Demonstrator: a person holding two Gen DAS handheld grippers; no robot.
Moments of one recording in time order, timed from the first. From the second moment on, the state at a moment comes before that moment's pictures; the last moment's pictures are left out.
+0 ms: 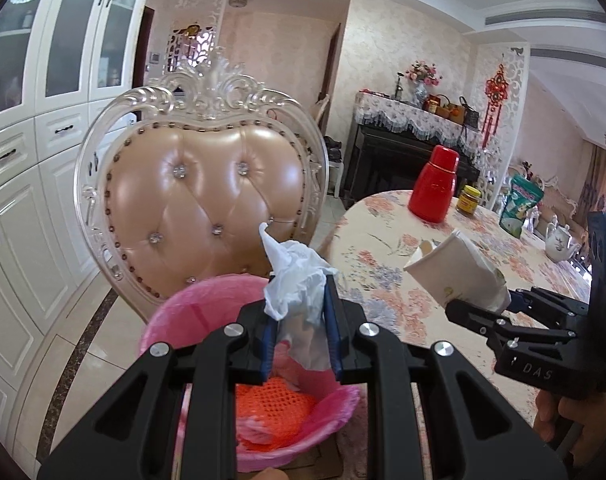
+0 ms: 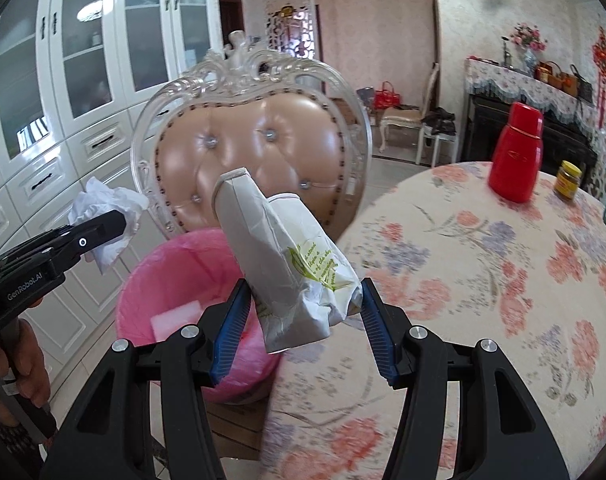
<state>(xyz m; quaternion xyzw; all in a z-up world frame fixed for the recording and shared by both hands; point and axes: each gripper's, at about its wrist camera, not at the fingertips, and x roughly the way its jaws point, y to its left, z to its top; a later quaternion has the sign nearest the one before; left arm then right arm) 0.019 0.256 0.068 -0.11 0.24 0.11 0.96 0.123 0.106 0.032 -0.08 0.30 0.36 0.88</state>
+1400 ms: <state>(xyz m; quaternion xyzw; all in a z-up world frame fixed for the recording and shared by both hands) 0.002 0.302 0.060 -0.14 0.24 0.15 0.95 0.123 0.170 0.015 -0.11 0.31 0.38 0.87</state>
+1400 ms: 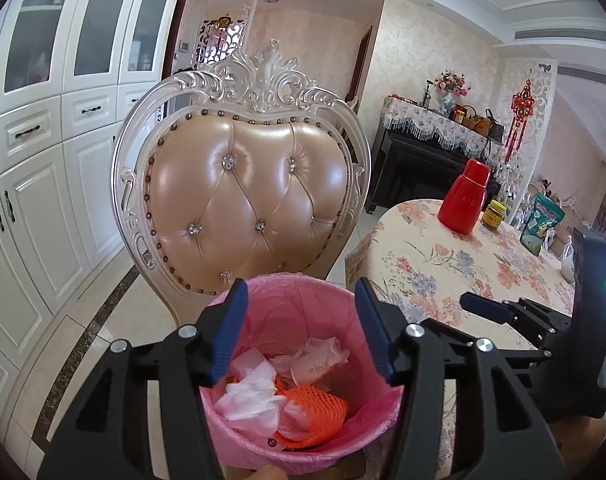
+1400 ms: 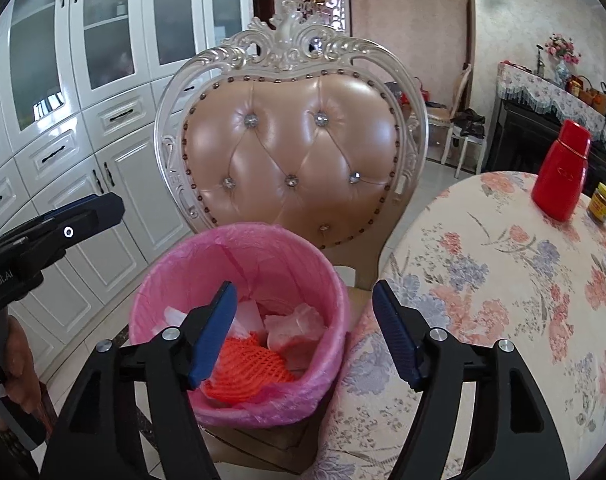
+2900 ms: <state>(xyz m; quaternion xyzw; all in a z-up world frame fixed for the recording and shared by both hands) -0.068 0.261 0.020 -0.12 0.32 0.18 0.92 0.061 0.123 -0.005 -0.10 0.28 0.40 0.87</state>
